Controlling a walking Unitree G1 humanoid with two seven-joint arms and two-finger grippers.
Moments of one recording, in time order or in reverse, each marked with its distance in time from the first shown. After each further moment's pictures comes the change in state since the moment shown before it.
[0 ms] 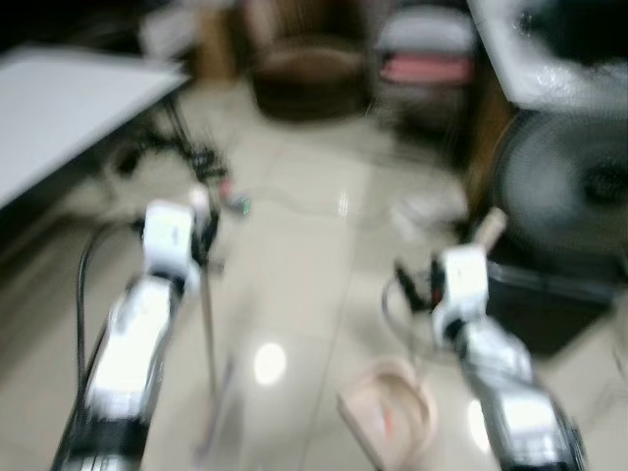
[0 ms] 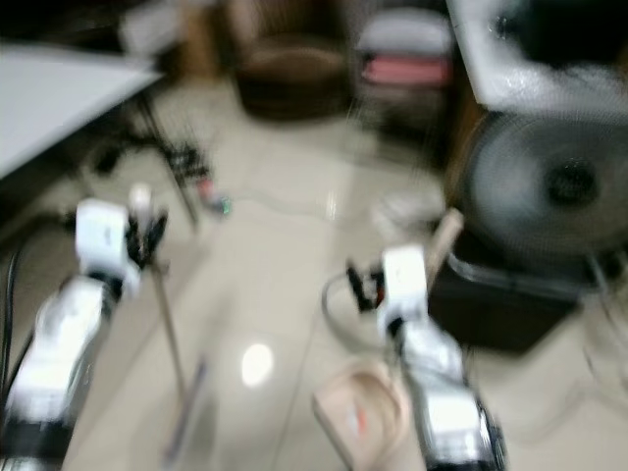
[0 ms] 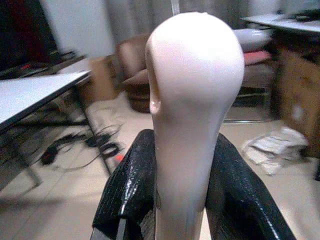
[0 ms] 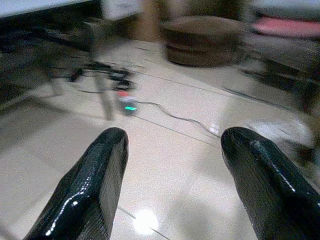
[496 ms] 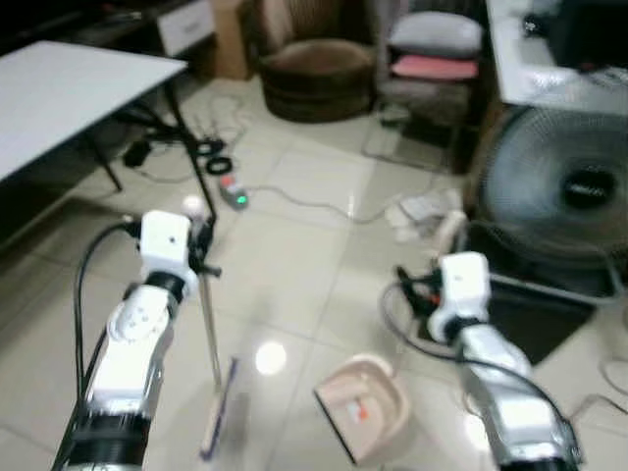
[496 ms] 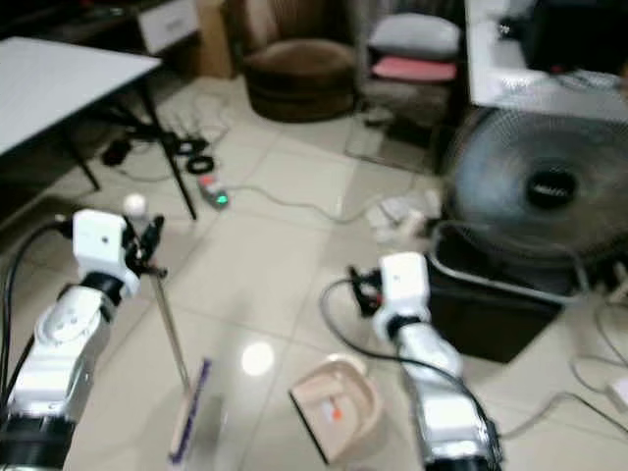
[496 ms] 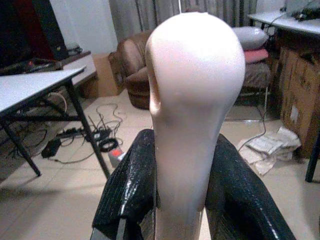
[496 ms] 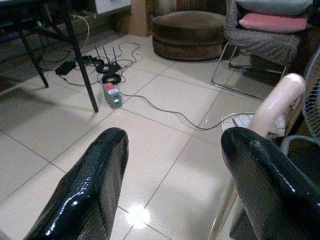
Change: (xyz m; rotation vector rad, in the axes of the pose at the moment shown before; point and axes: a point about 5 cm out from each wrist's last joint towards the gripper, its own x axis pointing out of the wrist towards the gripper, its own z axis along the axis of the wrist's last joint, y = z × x) left arm 0.006 -0.003 0.004 -0.002 -0.009 0.021; right arm -0.002 -0.006 -0.002 -0.018 0.016 -0.061
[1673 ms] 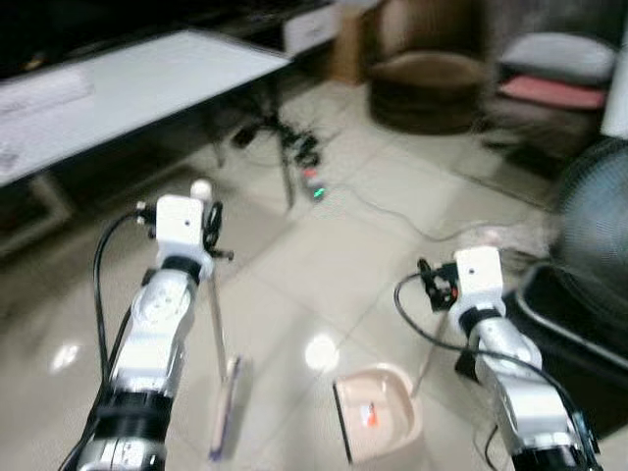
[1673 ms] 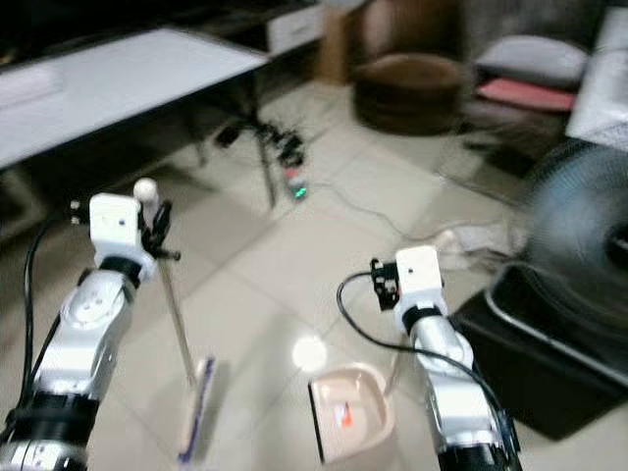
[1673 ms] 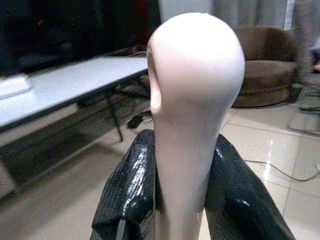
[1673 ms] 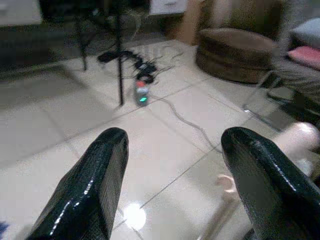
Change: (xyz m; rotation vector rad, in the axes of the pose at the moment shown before) left arm 0.021 -0.014 0.010 -0.027 -0.009 0.062; right arm 0.002 -0.029 0.003 -0.118 0.011 -0.125
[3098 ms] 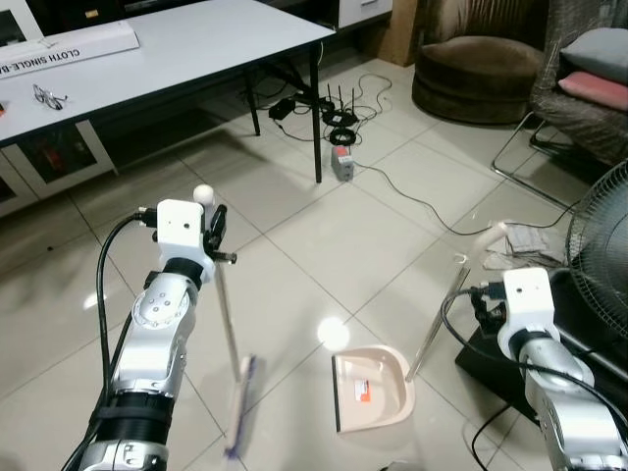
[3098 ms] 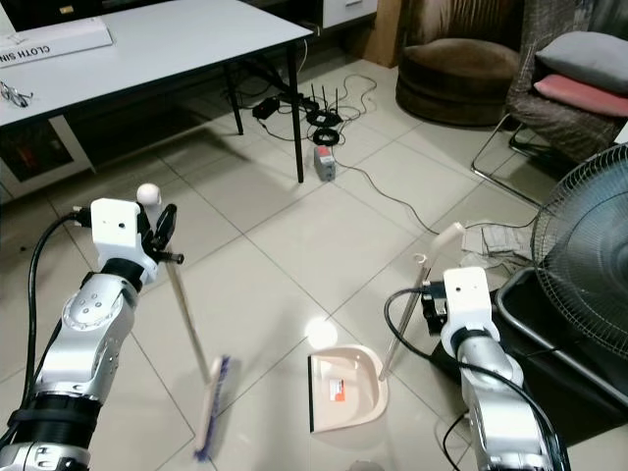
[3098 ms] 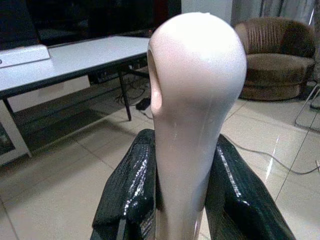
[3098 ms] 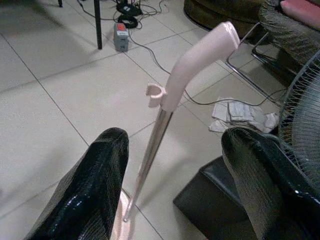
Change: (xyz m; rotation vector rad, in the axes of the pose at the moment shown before) left arm -0.002 -0.002 -0.006 -0.060 -0.002 -0.030; right arm -0.023 -0.052 -0.024 -0.030 0.198 -0.153
